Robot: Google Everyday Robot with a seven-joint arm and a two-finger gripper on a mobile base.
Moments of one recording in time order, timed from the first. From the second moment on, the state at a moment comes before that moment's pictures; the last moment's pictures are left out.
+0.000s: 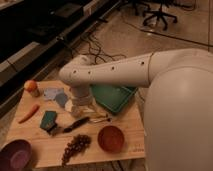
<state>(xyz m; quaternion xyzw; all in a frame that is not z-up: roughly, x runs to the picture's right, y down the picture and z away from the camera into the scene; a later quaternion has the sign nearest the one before) -0.107 0.102 0.703 -0.26 0.23 0.64 0.68</state>
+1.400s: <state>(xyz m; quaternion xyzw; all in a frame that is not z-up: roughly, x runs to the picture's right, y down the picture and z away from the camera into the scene) -0.109 0.098 0.705 -0.26 0.23 0.64 0.68</state>
